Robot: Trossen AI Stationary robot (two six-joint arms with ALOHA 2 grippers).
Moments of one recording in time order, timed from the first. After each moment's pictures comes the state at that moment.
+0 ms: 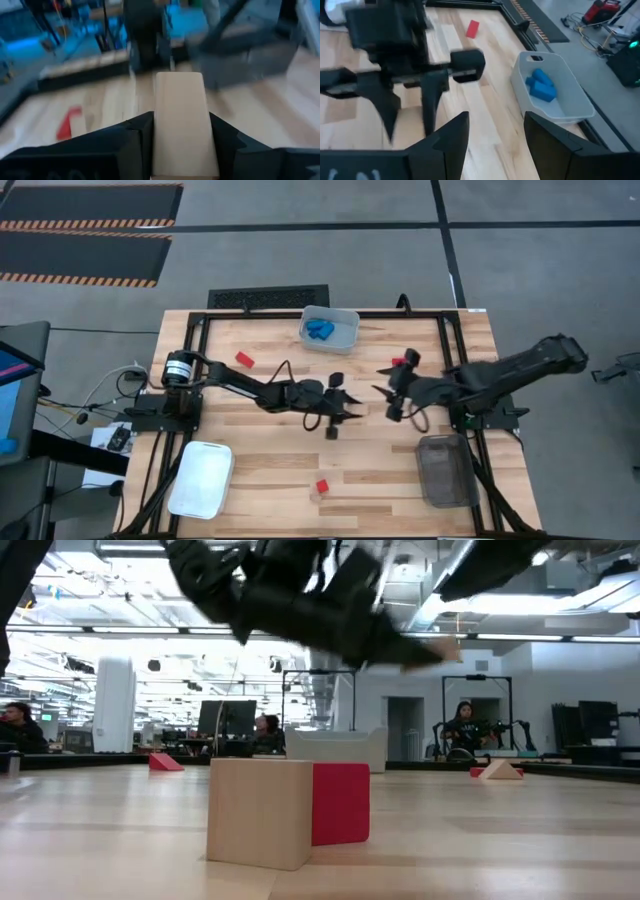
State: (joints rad) left arm -0.05 1.97 1.11 0.62 0.00 0.20; right arm 0.28 1.03 0.89 -0.51 0.66 0.20
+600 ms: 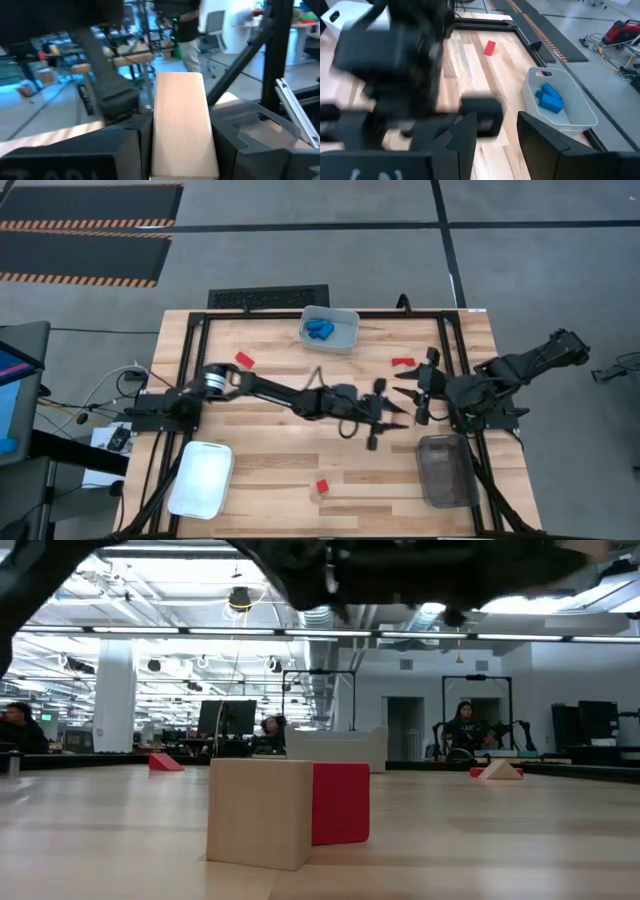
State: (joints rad) left arm -0.10 2.31 1.69 0.62 0.10 0.16; right arm 0.43 0.83 0.89 -0.61 0.68 0.21
